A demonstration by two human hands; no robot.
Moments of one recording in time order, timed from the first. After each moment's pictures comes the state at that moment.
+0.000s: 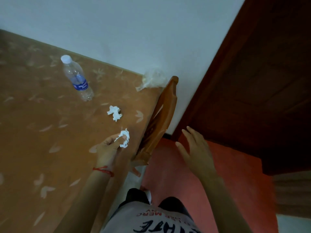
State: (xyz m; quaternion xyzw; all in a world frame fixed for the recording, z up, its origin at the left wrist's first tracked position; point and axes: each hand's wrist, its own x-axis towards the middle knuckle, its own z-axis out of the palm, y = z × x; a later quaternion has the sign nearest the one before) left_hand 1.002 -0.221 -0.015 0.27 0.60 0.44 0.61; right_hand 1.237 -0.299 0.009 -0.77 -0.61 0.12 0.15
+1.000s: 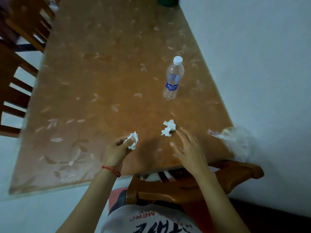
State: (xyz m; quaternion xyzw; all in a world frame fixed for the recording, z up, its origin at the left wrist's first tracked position) left_hand 1.016 -0.191 -0.060 -0.09 0.66 0.65 0.36; right_hand 1.187 -0.039 -0.013 -0.31 -0.92 0.24 0.06
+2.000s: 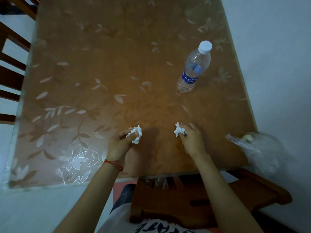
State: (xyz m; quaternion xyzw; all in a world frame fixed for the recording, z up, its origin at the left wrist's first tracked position) left_hand 0.983 -0.167 -0.071 -0.15 0.69 0.63 0.33; right_hand 1.112 0.018 -0.114 -0.37 -0.86 0.35 0.04
